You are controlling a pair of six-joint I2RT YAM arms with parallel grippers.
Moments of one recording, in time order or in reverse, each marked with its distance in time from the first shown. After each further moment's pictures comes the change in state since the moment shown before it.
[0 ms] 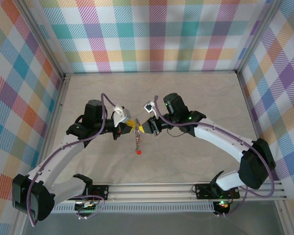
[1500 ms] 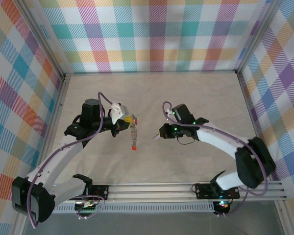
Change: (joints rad) left arm 0.041 -0.016 -0.001 0.024 -0.060 -0.024; right arm -0.119 -0.045 -0.228 -0.082 0.305 0.203
